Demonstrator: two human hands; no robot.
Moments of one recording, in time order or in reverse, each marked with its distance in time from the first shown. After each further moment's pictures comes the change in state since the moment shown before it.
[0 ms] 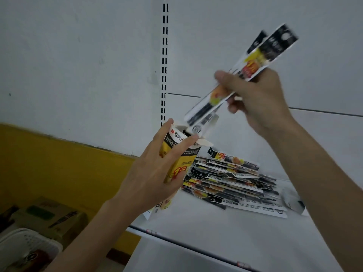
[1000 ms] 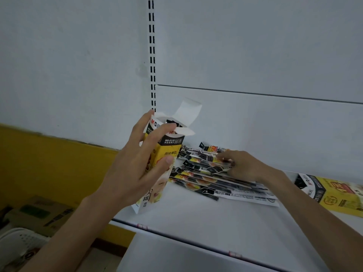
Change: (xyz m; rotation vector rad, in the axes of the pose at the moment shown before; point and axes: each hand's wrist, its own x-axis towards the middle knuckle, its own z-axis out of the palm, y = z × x) left_hand -0.004 -0.006 -0.005 -0.253 0.018 -0.026; right_hand -0.042 0.149 -0.072 -1.090 -0.593 0.402
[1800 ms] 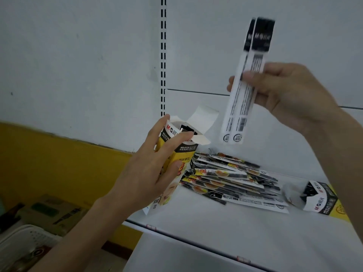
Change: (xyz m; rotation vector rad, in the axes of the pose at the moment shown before) left_hand -0.002 0.004 0.000 0.075 -0.040 0.057; right_hand -0.057 -0.095 -0.124 1.153 0.408 -0.410
